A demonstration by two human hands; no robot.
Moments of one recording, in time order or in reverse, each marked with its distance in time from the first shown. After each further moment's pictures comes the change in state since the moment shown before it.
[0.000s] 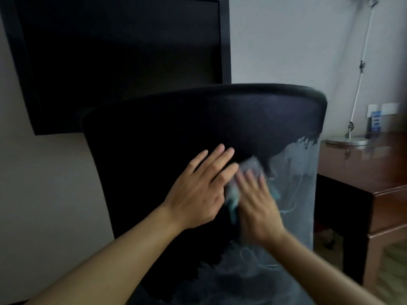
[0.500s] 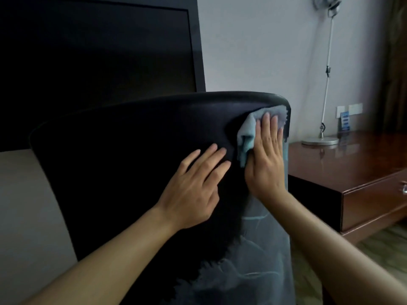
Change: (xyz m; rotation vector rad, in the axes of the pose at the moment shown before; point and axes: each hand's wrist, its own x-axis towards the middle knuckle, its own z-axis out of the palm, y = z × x) left_hand 0.046 0.020 0.020 -0.032 0.024 0.021; right_hand 0.072 0.083 -0.043 -0.045 0.288 0.362
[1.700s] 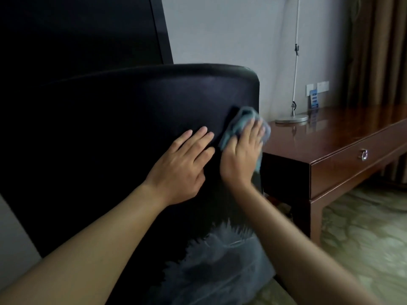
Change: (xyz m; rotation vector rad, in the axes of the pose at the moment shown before) left_hand 0.024 0.013 0.025 0.037 -0.117 0.131; right_hand -0.026 -0.008 0.011 0.134 -0.058 0.769
